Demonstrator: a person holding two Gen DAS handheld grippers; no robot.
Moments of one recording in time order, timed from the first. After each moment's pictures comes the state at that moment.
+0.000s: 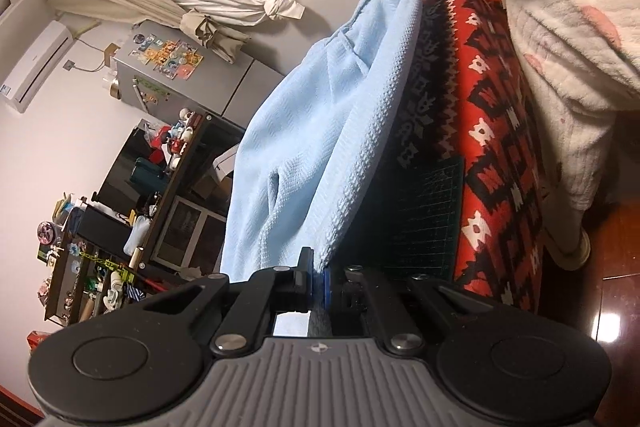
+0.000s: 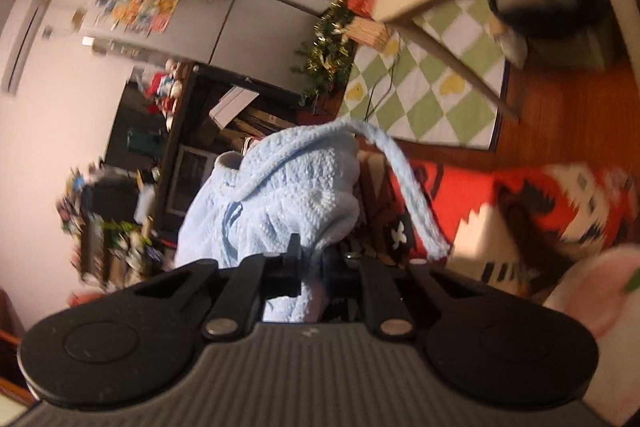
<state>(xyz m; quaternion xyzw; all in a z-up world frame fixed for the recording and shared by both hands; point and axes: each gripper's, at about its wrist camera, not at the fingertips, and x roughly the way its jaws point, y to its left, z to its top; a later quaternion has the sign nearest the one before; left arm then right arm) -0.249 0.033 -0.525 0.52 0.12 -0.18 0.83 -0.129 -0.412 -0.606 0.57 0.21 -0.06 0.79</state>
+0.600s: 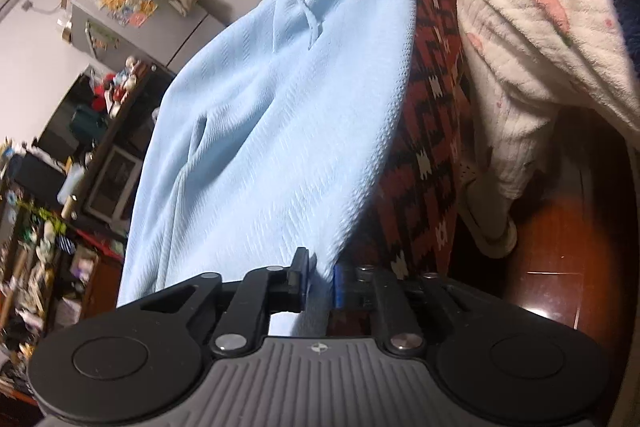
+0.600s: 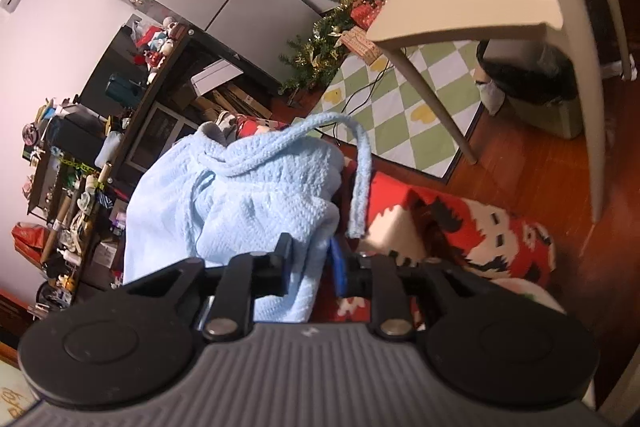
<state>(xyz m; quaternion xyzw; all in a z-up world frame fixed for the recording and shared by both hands) -0.262 0.034 -0.561 0.46 0.23 -0.23 0.82 -0.209 -0.413 -0.570 0.46 0.27 -0.09 0.84</state>
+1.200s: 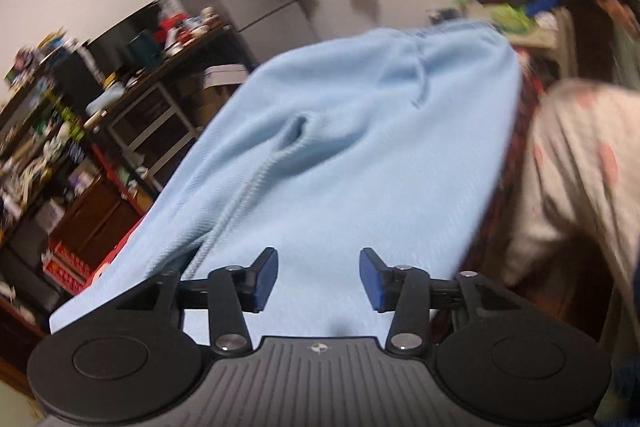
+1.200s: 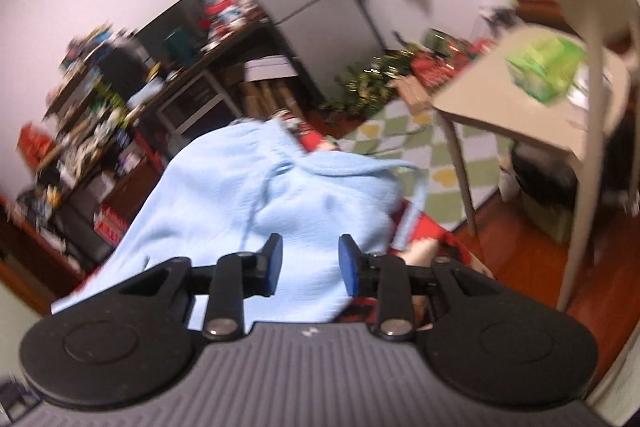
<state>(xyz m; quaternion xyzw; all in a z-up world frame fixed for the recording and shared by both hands) -0.241 0.079 -0.475 0.28 0.26 -0.17 0.91 -0.254 -0.354 -0.465 0.27 0.26 -0.02 0.93</state>
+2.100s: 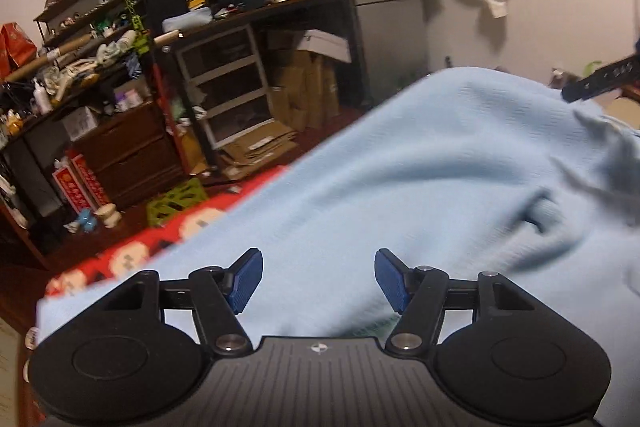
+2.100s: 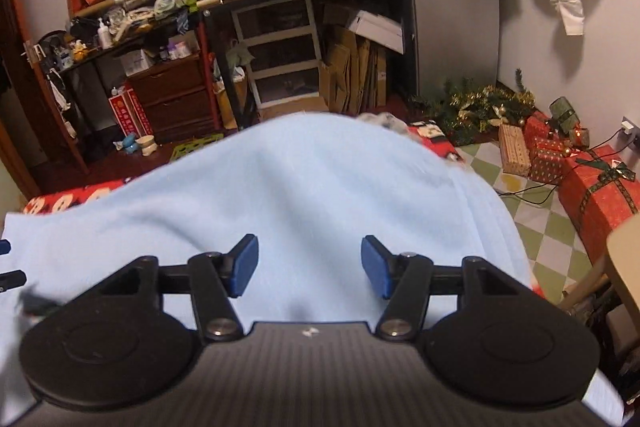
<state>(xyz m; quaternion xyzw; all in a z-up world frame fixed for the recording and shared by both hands) -0.004 0.193 -0.443 0.15 0.30 -0.08 0.94 0.023 -0.181 -0.405 0.07 0.35 0.07 0.93</state>
